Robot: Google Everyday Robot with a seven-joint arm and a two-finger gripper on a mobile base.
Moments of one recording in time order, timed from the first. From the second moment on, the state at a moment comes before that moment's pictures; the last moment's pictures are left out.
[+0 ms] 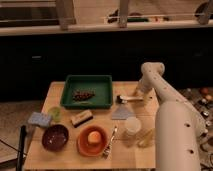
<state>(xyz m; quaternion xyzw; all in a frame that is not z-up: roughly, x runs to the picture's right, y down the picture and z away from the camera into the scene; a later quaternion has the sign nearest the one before) 0.265 0.065 0.985 -0.31 -0.11 -0.17 0.93</state>
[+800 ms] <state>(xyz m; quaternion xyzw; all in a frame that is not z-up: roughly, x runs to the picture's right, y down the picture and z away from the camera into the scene) 0.260 0.071 0.984 -0.31 -0.12 -0.17 0.93</state>
